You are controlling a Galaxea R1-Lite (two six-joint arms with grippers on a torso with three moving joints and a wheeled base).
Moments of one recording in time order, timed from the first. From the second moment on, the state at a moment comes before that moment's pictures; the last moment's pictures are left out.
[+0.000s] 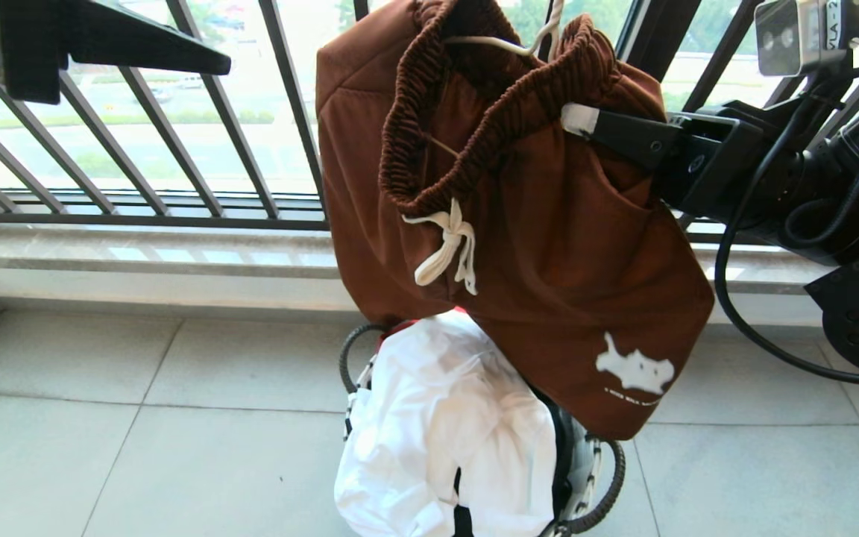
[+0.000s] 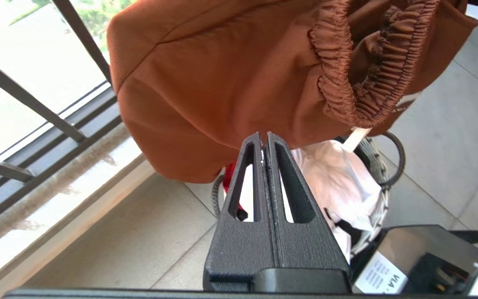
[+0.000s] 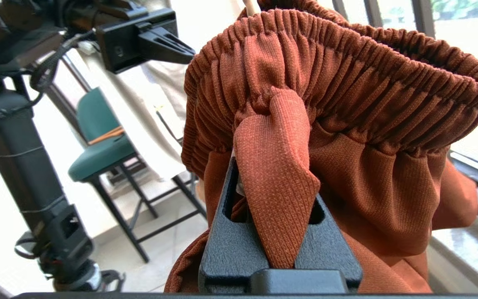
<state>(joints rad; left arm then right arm) -0.33 1.45 -1.96 0.73 -0.45 0.35 0.34 1.68 -1.07 -1.19 0.94 0.48</state>
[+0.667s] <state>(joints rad) -0.35 1.47 -1.96 0.81 -0.51 0.42 0.33 1.73 -1.07 -1.41 1.04 0.72</state>
